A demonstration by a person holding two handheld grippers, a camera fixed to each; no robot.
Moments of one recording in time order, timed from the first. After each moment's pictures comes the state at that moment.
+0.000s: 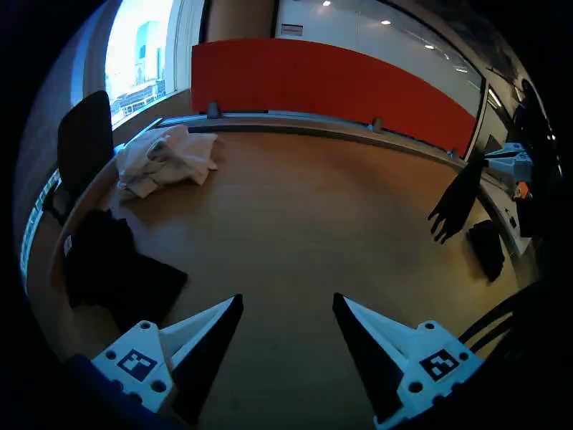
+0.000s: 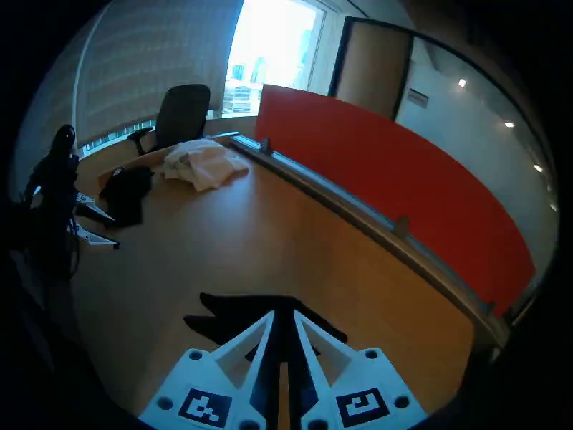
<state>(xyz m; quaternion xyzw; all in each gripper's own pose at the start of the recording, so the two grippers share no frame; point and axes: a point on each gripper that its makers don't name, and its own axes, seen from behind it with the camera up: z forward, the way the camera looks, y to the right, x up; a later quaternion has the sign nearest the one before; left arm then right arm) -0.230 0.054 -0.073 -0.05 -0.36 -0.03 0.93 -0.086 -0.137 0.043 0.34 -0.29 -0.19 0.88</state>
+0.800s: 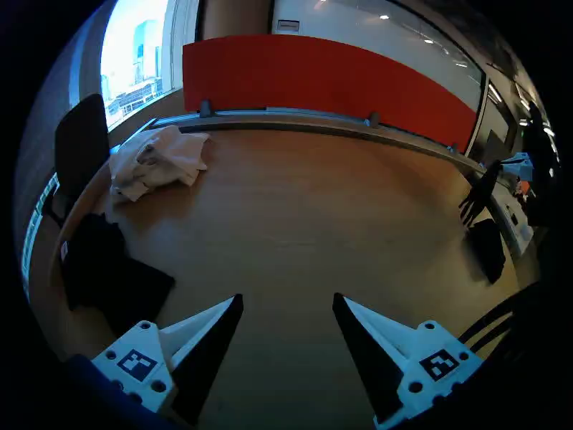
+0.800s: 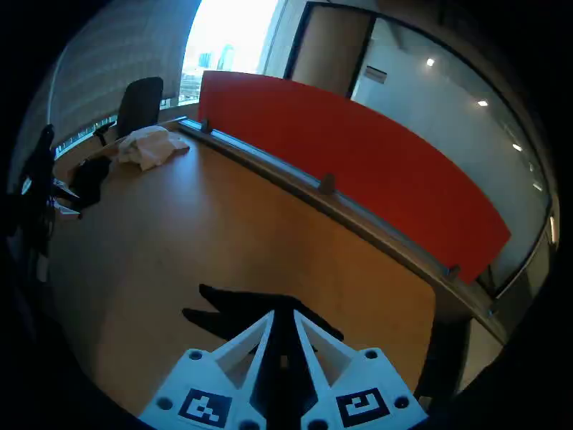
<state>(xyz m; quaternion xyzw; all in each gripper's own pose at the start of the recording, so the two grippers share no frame) -0.229 0.078 -0.062 -0.05 -0.37 -0.02 0.93 -0.091 0.053 0.077 0.25 -0.32 -0.20 0.89</state>
